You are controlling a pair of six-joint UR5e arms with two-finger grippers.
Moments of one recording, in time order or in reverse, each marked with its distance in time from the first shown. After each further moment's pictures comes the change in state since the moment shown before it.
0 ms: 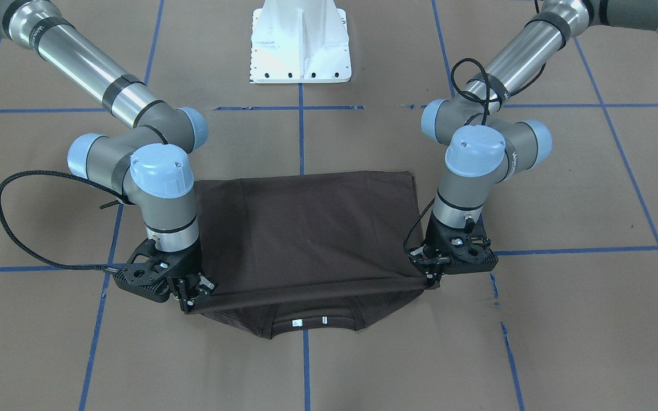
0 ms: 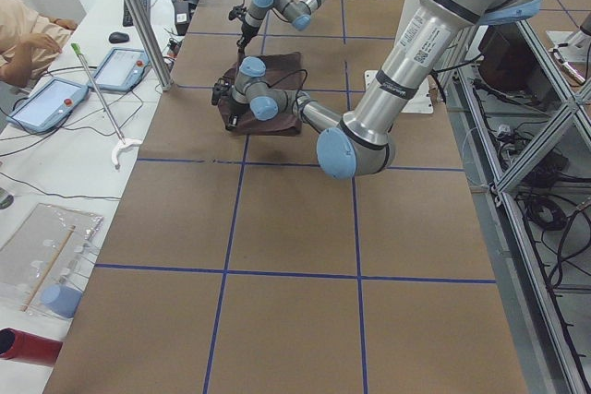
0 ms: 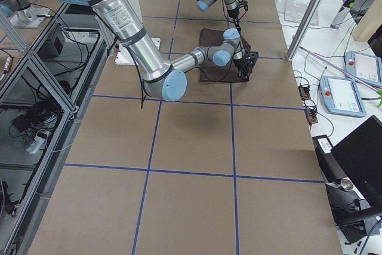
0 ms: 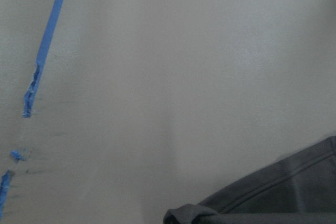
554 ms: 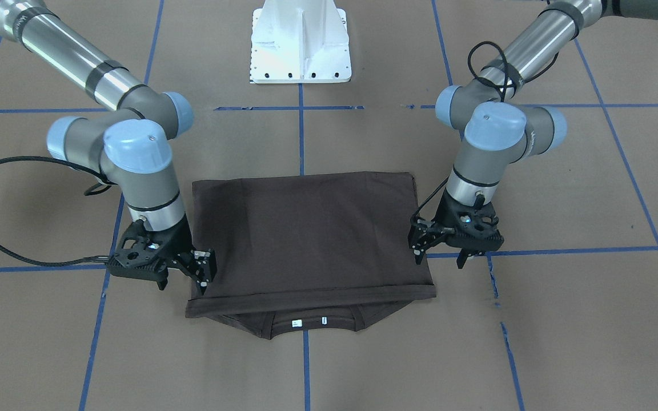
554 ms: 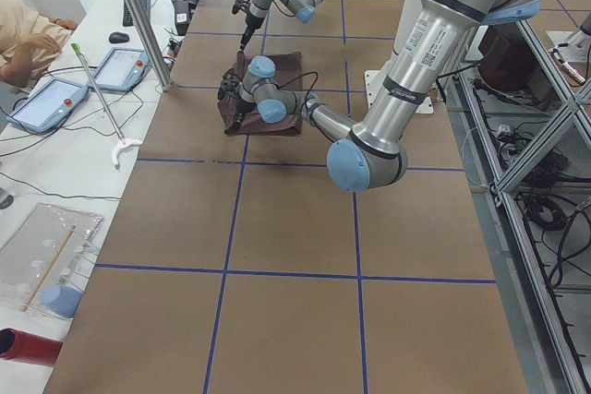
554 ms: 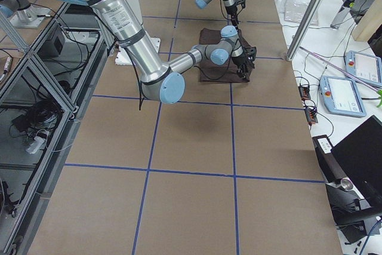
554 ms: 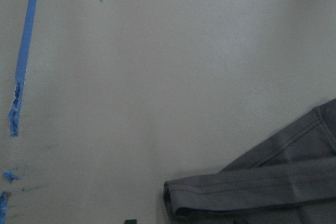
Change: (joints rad) left arm 0.013 0.160 -0.230 -0.023 -0.011 0.094; right arm 0.036 -0.109 0.205 -0.002 0.107 -0.206
